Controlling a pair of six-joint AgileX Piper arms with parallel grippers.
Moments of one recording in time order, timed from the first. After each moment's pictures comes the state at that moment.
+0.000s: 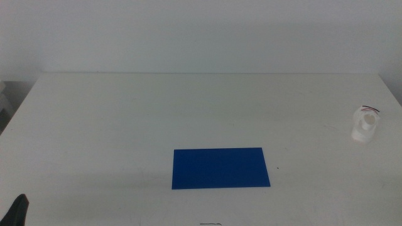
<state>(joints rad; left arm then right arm) 0.01 -0.01 0.03 -0.01 0.18 0.07 0.02 -0.01 0.03 -0.08 0.19 0.05</state>
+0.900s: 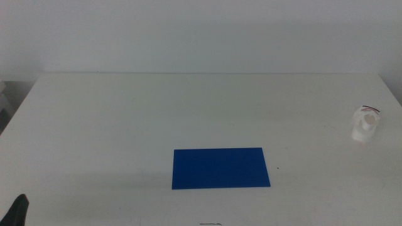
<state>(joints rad) 0.01 -0.01 0.03 -0.01 0.18 0.07 0.02 0.54 -0.67 0.04 0.95 0.05</state>
